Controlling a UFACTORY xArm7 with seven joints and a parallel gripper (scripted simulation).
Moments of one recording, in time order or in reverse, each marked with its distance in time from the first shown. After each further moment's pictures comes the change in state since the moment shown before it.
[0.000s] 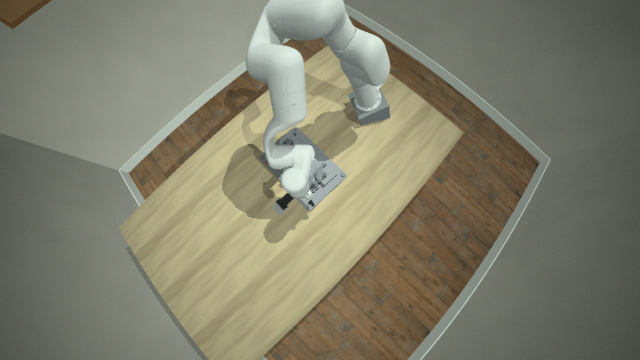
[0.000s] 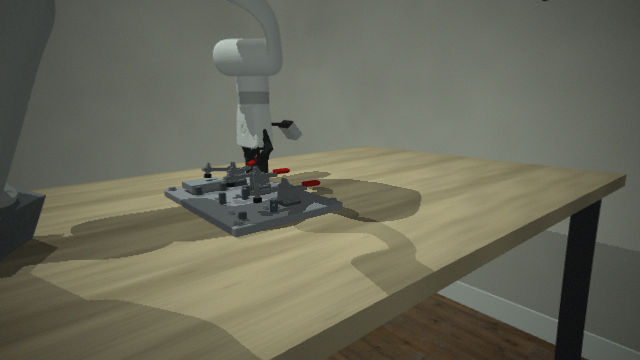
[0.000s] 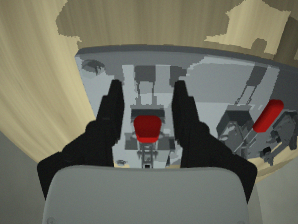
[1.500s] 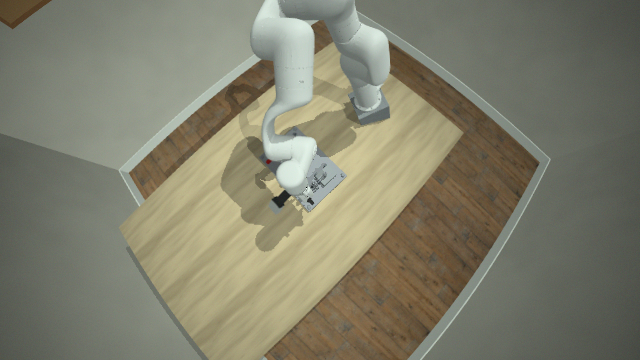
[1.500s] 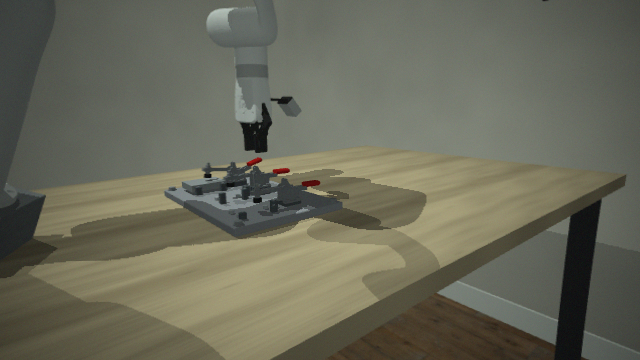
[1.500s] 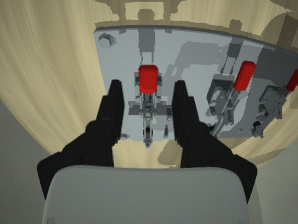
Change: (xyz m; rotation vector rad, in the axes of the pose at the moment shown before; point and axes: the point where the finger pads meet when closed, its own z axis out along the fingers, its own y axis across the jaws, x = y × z) arm 0.000 0.000 -0.059 0.000 0.000 0.000
